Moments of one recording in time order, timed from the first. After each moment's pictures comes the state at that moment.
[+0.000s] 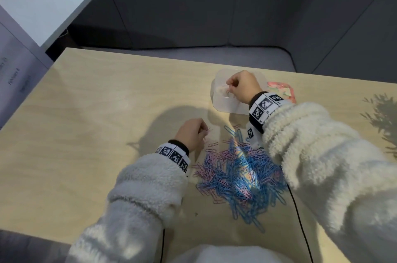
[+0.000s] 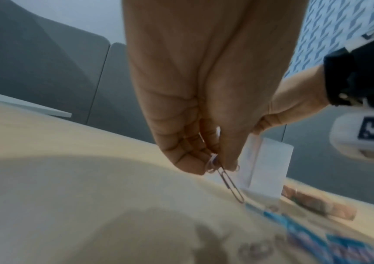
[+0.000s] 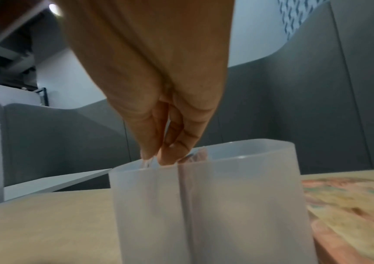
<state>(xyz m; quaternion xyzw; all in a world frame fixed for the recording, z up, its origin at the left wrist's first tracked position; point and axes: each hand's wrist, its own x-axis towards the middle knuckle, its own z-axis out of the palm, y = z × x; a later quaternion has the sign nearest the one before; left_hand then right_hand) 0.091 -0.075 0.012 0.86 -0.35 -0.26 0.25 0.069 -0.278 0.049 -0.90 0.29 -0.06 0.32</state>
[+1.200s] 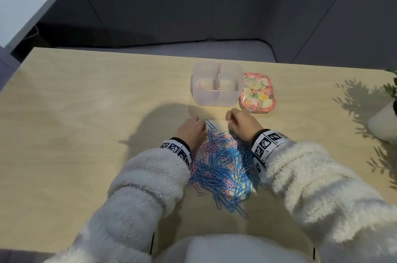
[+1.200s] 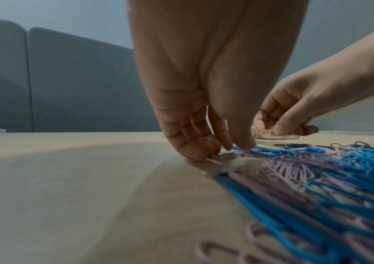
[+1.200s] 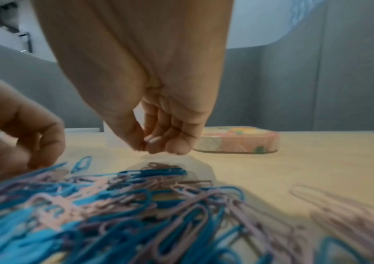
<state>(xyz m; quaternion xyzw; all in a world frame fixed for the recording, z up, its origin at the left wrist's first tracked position) 0.065 -0.113 -0.015 0.85 -0.47 -0.23 0.10 -0.045 -0.264 -0.013 -0.90 0.28 0.05 0.32</state>
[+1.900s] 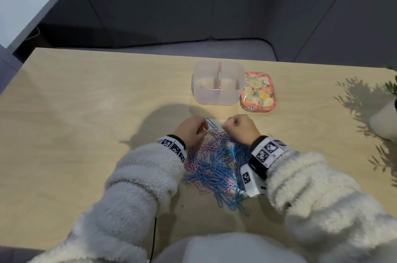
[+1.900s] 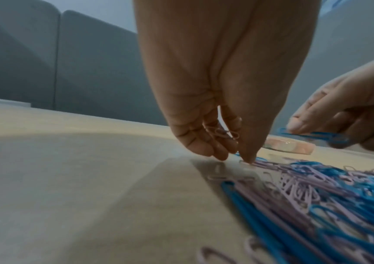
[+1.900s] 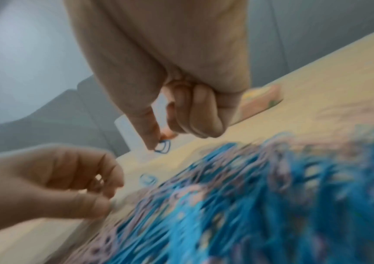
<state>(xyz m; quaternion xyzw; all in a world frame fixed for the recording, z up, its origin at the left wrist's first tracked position) 0.072 -0.104 -0.013 0.82 -0.47 -0.26 0.20 -0.051 -0.238 -0.009 -0.79 0.40 0.02 0.47</state>
